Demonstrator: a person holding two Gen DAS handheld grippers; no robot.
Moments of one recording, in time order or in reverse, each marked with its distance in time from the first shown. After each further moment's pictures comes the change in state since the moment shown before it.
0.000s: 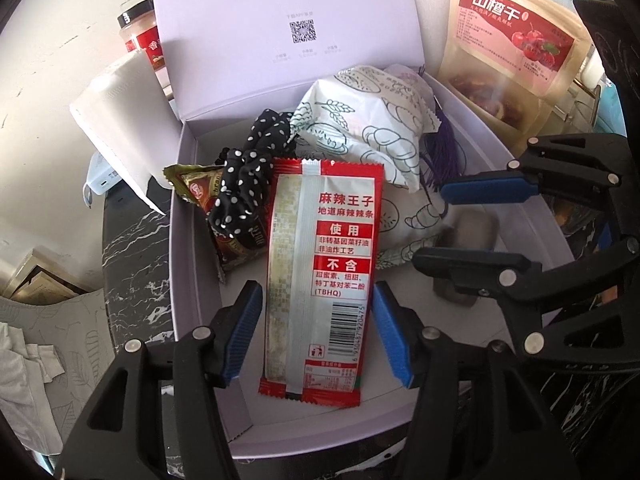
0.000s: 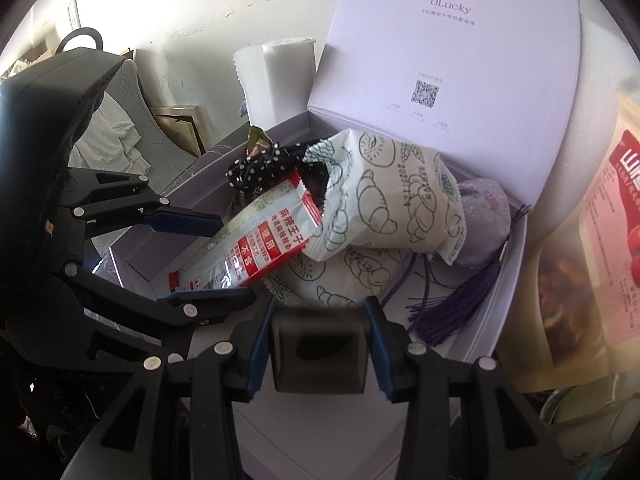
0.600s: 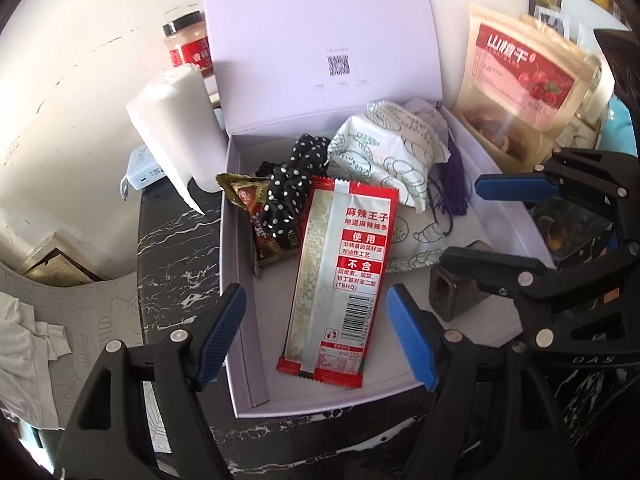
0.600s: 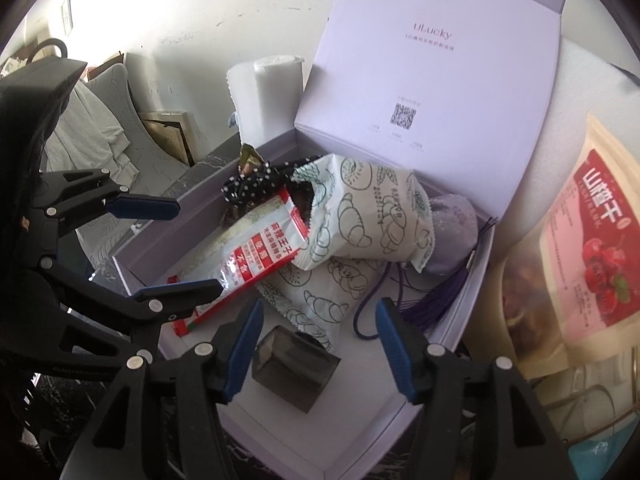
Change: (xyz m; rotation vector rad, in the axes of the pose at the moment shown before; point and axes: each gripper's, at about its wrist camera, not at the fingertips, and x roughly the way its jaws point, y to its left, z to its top) left arm -0.042 0.010 0.006 -0.087 -0.063 0.057; right arm -0.029 -0.004 -0.001 0.006 -0.021 -0.063
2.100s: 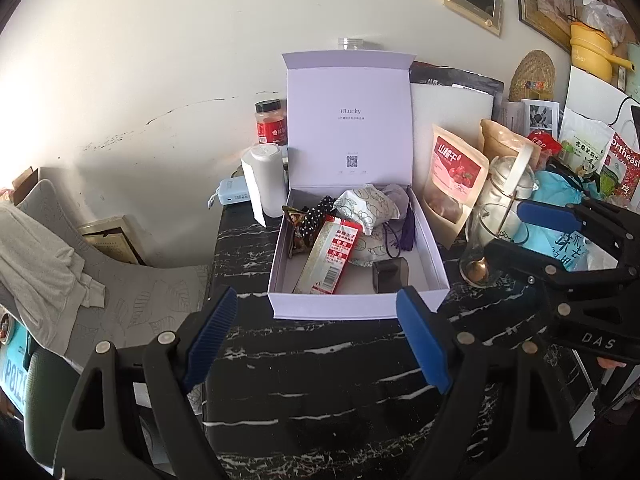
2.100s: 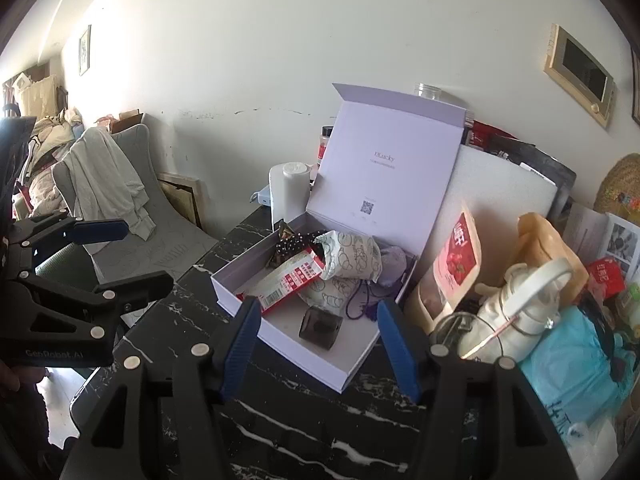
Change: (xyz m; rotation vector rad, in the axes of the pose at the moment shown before) left arm -0.215 -0.051 -0.080 -0.188 -0.260 0.134; right arm -0.181 0.049 -0.044 0.018 -0.253 -0.095
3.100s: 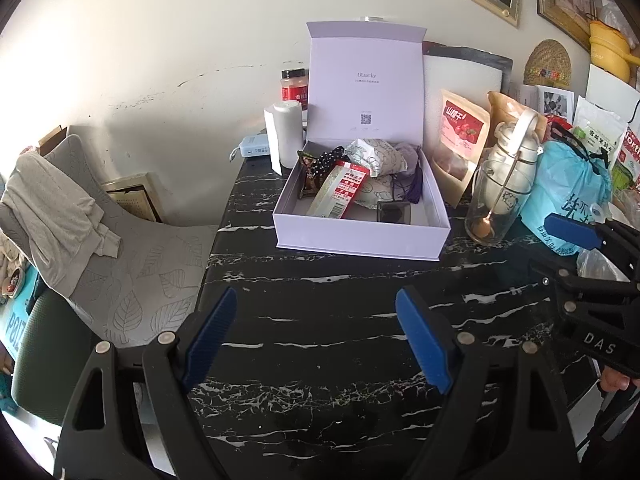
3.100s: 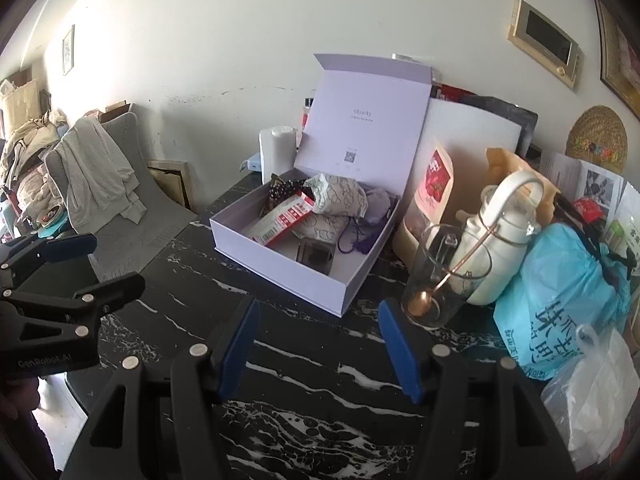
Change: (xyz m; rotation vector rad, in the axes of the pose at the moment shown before) left arm -0.023 -0.024 -0.087 -0.078 0.037 0.088; right arm -0.020 0.009 -0.077 0.059 0.045 -0.066
